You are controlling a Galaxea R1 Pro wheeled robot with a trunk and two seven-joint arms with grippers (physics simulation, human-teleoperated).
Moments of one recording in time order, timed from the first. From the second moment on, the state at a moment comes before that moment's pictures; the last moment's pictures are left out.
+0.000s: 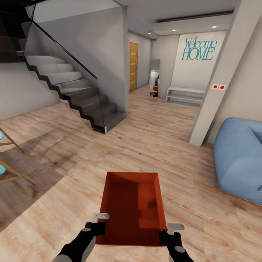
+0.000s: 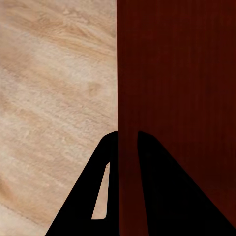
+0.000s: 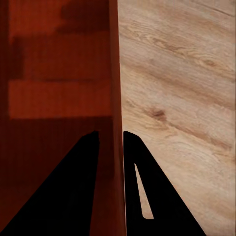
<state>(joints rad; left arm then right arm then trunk) -0.52 -0.10 0.00 -0.38 -0.05 0.12 0.09 -0.40 0.12 -0.07 -0.42 0.09 -0.08 -0.13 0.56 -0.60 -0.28</state>
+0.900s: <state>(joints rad) -0.52 -0.10 0.00 -0.38 -0.05 0.12 0.09 -0.40 0.12 -0.07 -0.42 0.09 -0.08 -0.13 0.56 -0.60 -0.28</state>
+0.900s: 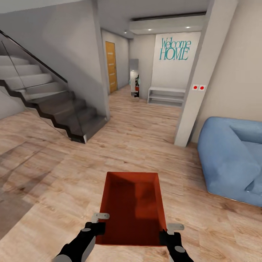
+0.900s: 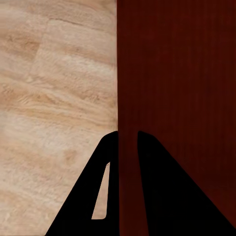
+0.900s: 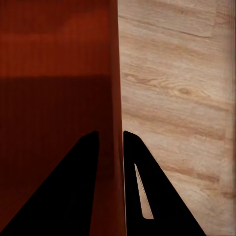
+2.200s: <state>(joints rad) -0.52 -0.10 0.00 -0.38 -0.05 0.12 0.09 -0.40 0.12 -0.07 -0.42 0.09 -0.08 -0.13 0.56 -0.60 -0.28</state>
